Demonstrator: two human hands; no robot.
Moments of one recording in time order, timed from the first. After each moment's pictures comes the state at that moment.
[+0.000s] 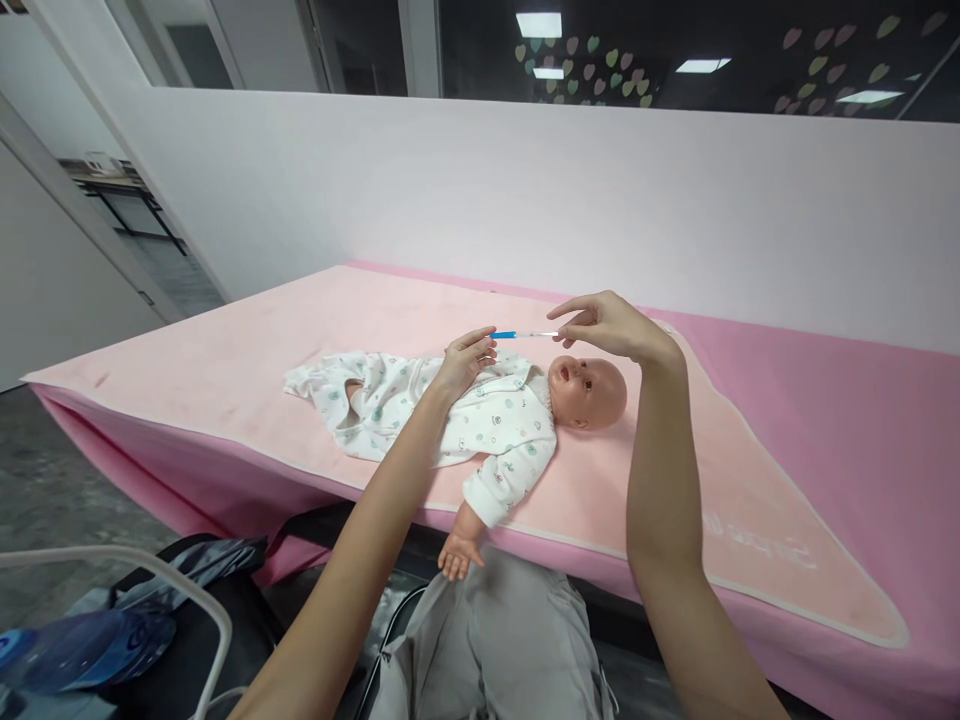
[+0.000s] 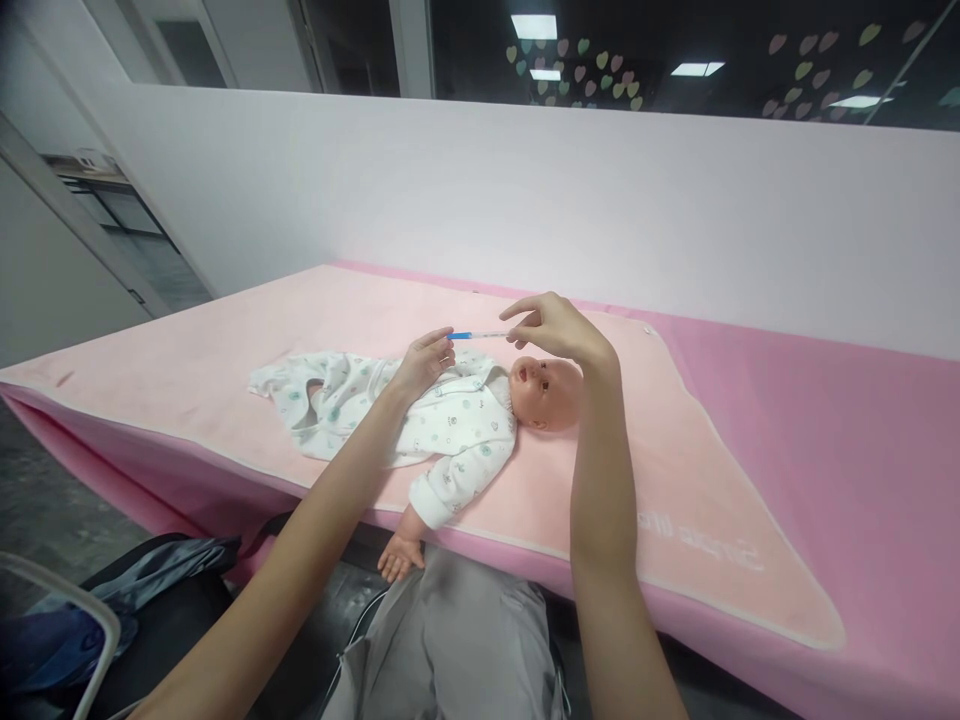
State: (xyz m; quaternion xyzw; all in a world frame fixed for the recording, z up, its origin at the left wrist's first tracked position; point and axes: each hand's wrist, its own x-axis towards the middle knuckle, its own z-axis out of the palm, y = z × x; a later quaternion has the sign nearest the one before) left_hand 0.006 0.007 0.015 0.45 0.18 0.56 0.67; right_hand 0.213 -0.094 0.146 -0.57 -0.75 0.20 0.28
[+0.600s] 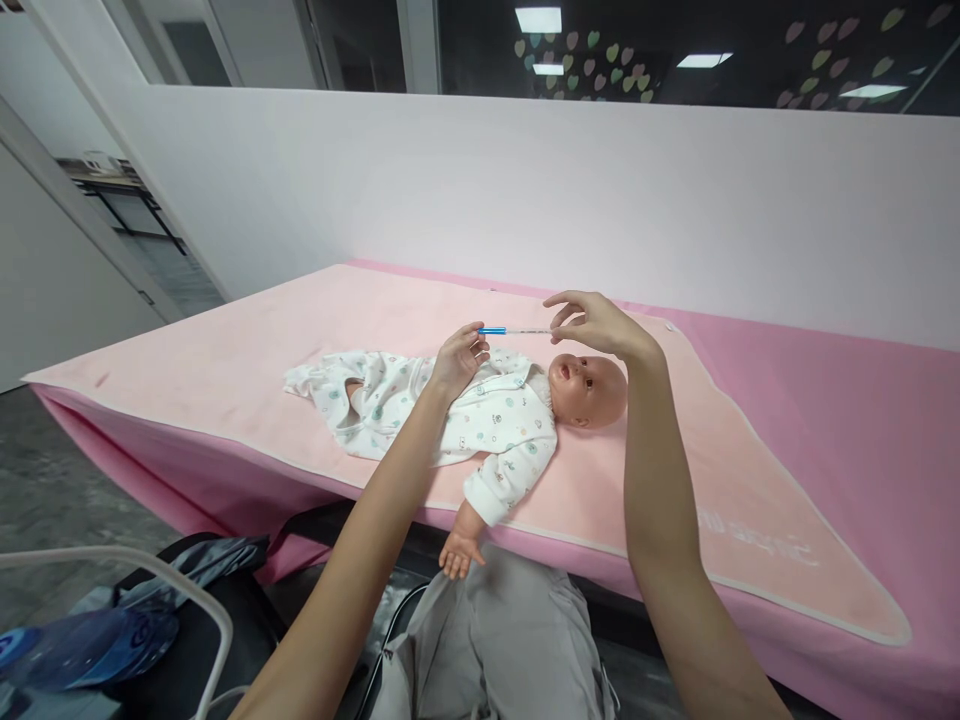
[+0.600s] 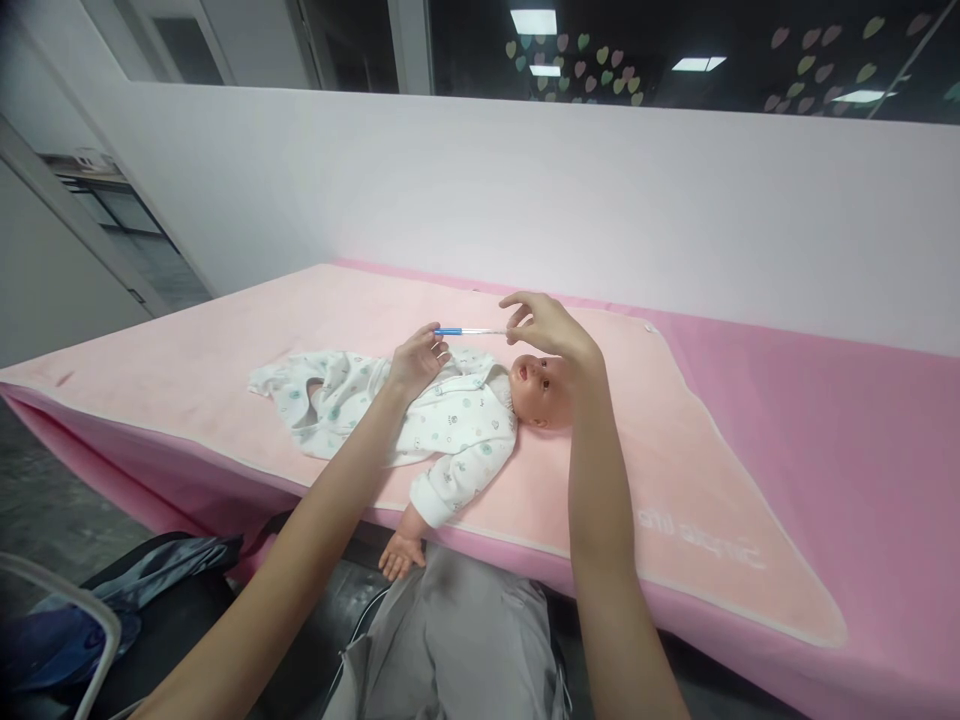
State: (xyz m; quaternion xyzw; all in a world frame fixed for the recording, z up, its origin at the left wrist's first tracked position) left_hand 0.001 0.005 0.018 0.38 0.14 0.57 0.71; right_hand 0.213 -0.072 0.127 -0.55 -0.74 0.22 0.32
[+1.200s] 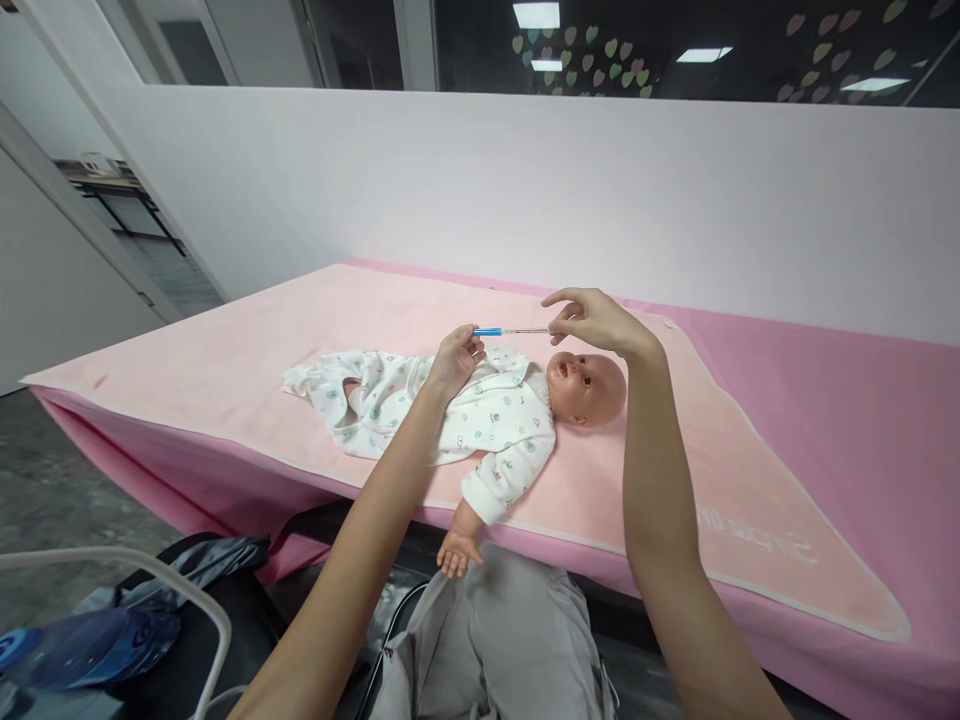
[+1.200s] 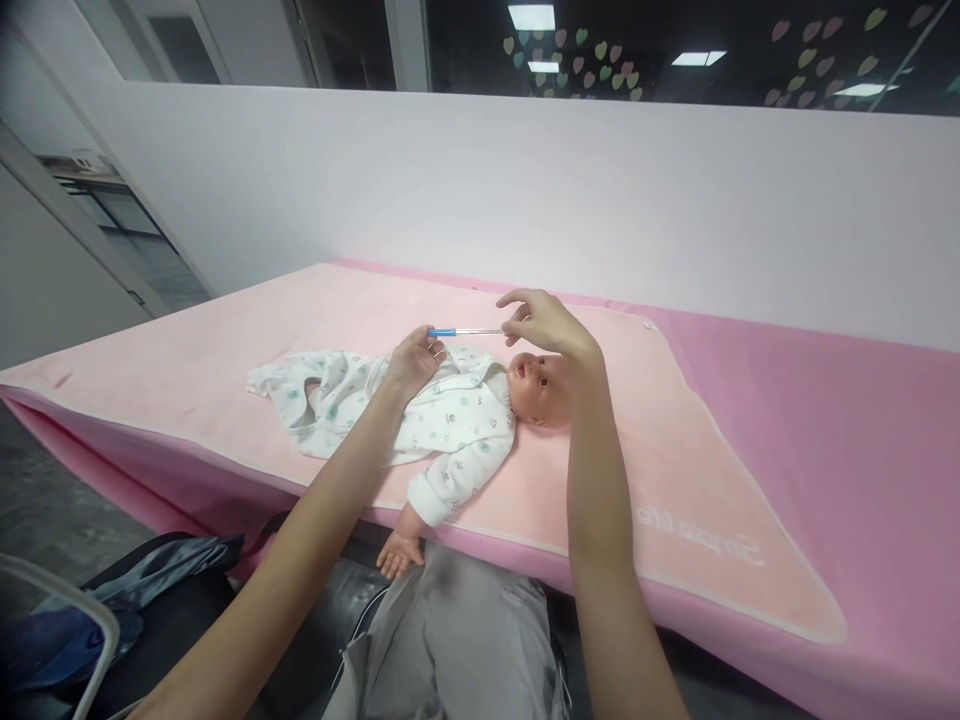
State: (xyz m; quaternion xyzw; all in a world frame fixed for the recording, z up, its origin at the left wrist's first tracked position) left_hand 0.002 0.007 0.016 0.37 0.14 0.59 0.71; right_hand 0.210 -0.079 0.134 -0.57 -0.73 0.22 0.31
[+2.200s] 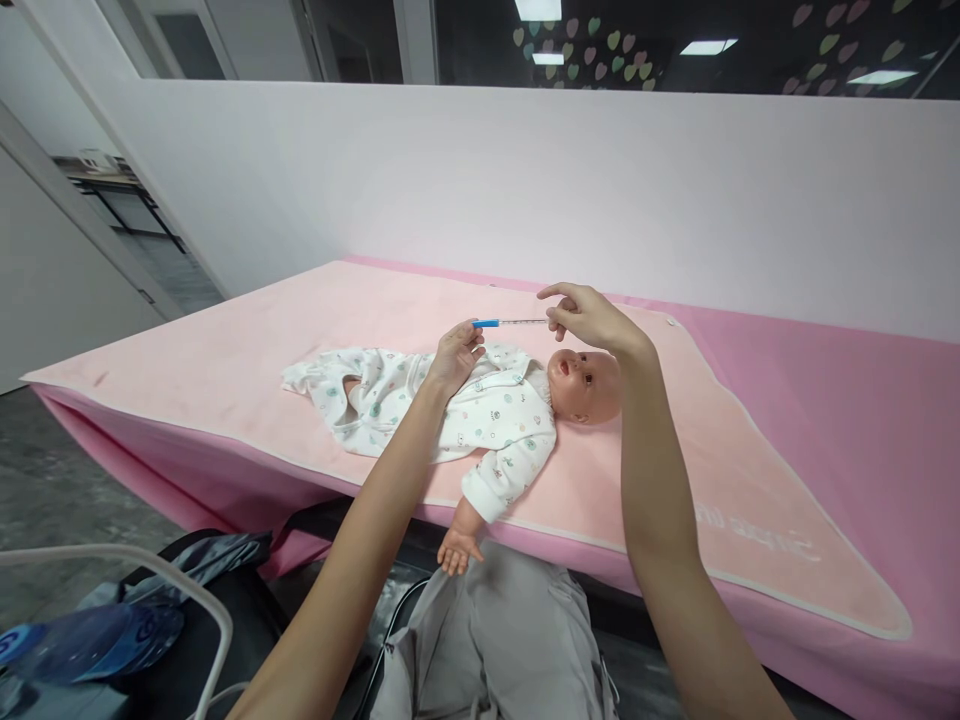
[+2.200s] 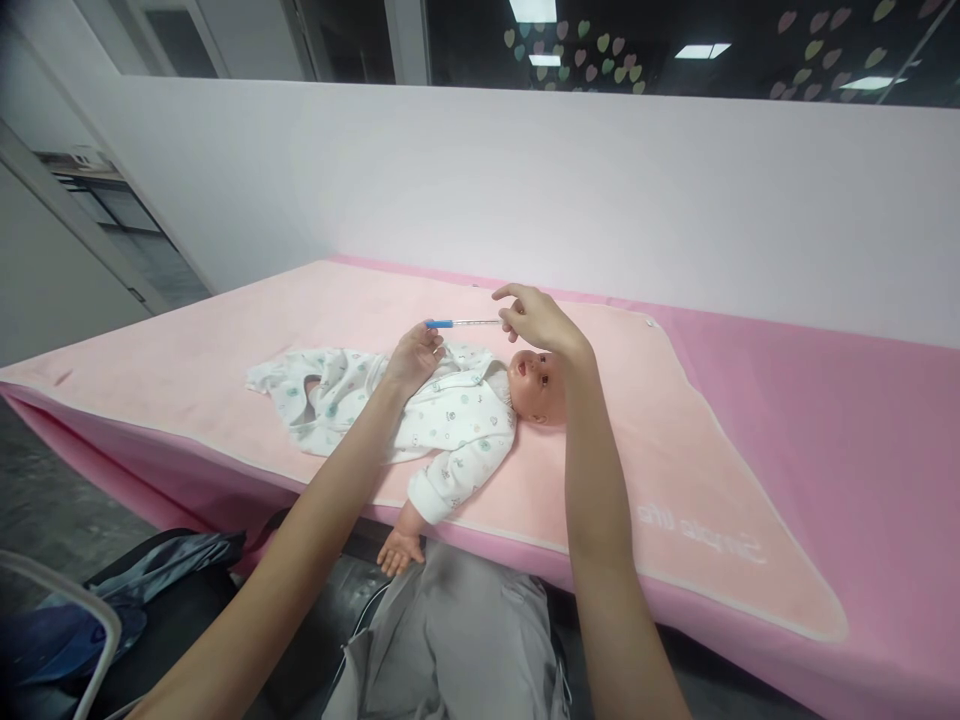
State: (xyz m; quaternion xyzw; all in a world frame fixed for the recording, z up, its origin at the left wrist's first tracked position) left_hand 0.002 0.010 0.012 0.37 0.15 0.60 0.69; right_hand 0.203 -0.071 0.129 -0.56 -0.74 0.20 0.32
